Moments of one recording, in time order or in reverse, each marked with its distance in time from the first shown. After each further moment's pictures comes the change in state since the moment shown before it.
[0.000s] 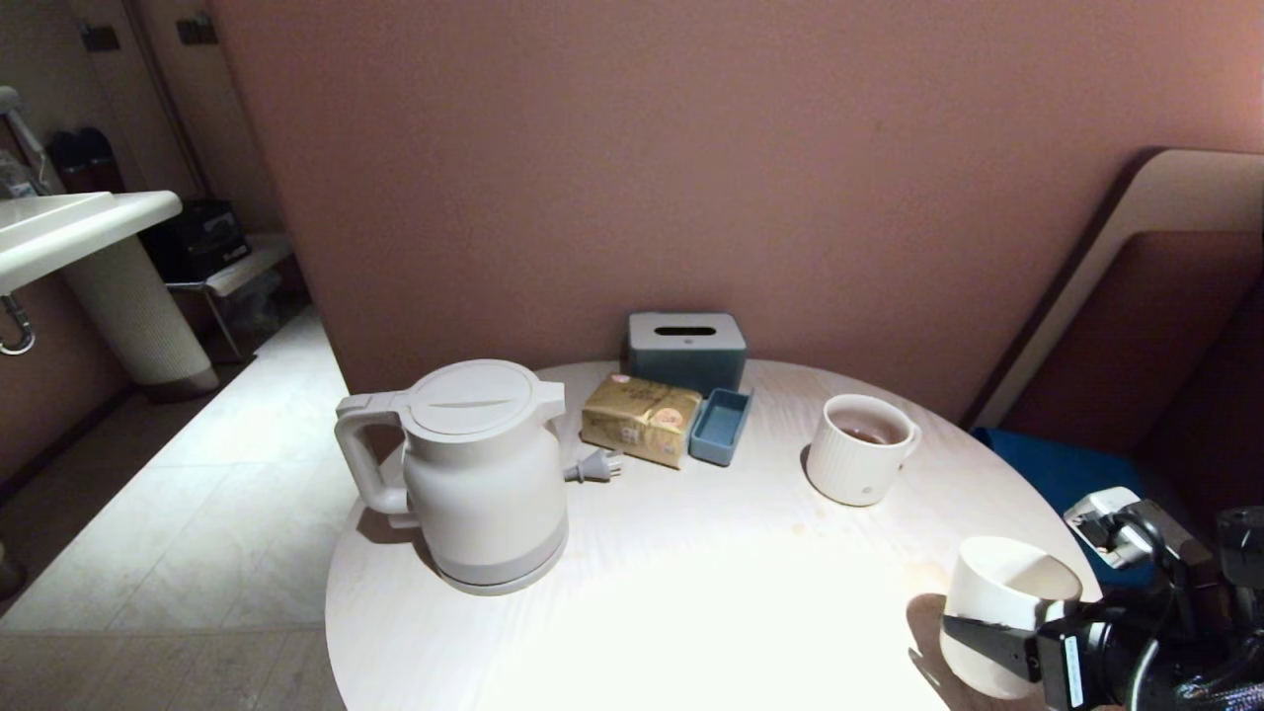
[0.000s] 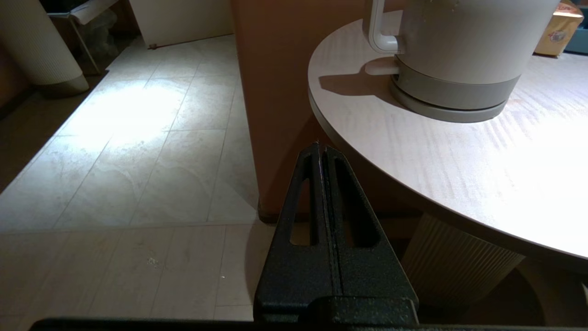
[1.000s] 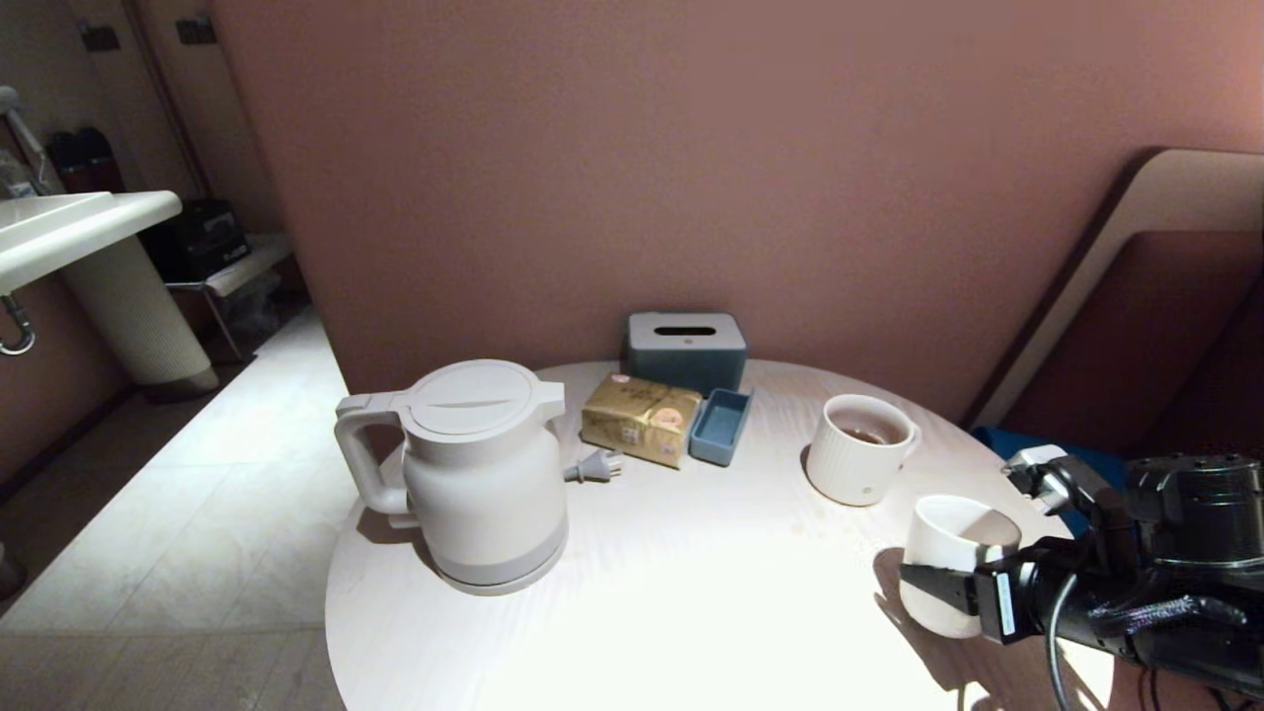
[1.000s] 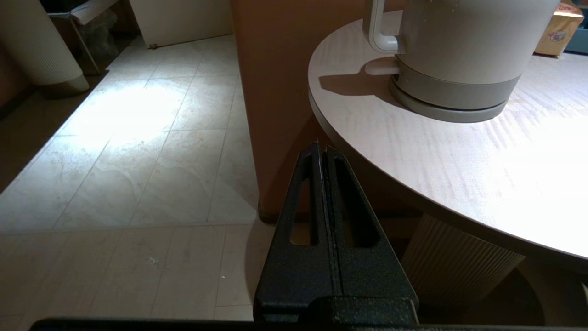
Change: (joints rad) left arm 0.000 0.000 0.000 0.000 0.000 0.000; right arm 0.003 0.213 -0.107 -0.136 -0.011 -0.007
